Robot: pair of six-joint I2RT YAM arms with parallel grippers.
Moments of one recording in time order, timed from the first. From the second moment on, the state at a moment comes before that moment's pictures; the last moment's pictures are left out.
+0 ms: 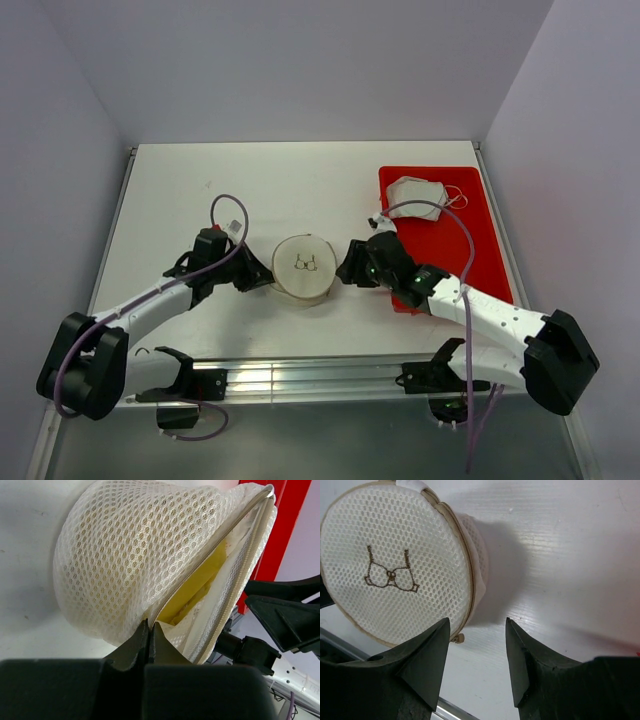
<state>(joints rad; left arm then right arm) -0.40 1.21 0.51 -0.02 0.45 -0.94 0.73 1.12 0.63 -0.20 0.11 0.73</state>
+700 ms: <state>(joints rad) -0.38 1.23 0.51 0.00 0.50 -0.94 0.64 1.17 0.39 0.33 -0.11 0.88</state>
